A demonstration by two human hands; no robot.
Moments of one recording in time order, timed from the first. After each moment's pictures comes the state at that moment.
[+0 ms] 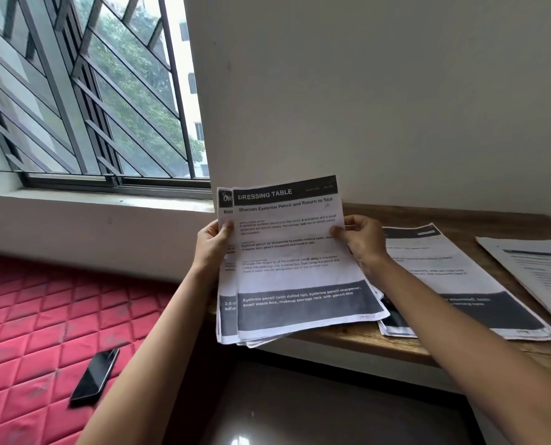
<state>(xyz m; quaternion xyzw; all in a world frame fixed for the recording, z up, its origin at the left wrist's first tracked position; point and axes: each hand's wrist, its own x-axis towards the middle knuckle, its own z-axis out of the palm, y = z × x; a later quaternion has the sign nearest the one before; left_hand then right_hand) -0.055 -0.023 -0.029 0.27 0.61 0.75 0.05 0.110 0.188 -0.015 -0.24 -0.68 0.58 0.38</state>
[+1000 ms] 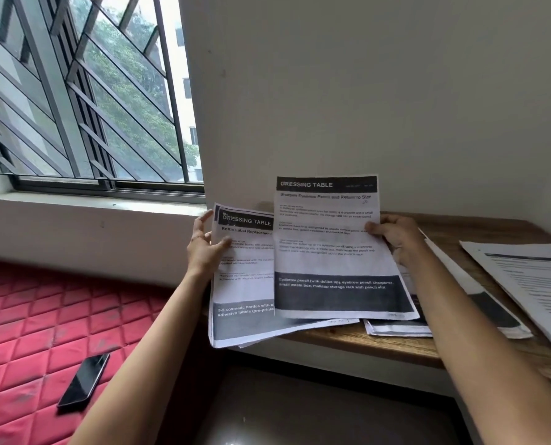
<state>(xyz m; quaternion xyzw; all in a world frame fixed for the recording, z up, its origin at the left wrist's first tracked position) -0.058 -0.029 -0.034 0.25 0.70 0.67 -0.02 0.160 0.242 0.014 -0.30 -0.60 0.66 0.34</state>
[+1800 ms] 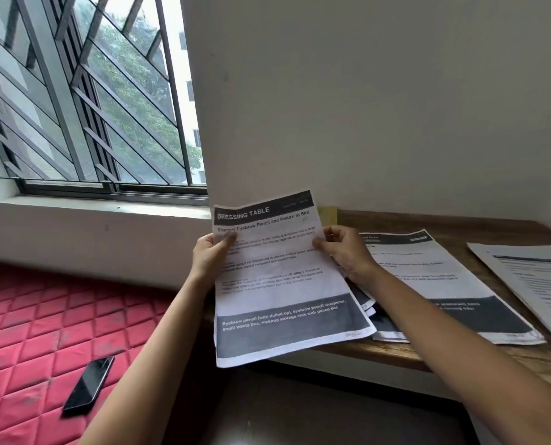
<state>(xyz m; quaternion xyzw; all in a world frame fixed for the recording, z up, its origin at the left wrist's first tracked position) -0.057 -0.028 -0.031 0.25 0.67 0.69 0.06 0.112 0.173 -0.010 -0.18 -0.71 0.62 0.29</state>
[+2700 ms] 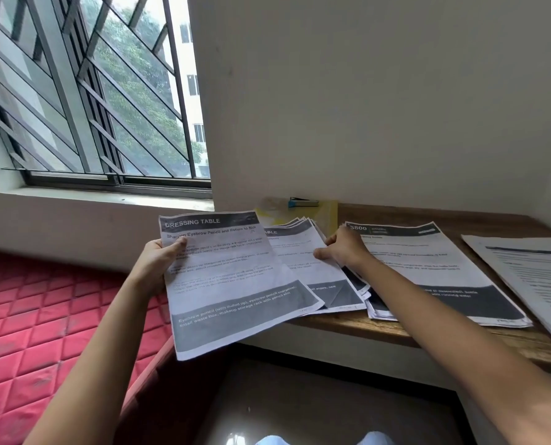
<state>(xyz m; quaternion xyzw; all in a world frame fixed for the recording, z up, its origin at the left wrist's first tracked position) -0.054 -0.126 -0.024 0.20 0.63 0.74 0.14 0.118 0.171 -0.014 -0.30 -0.88 0.33 0.18</state>
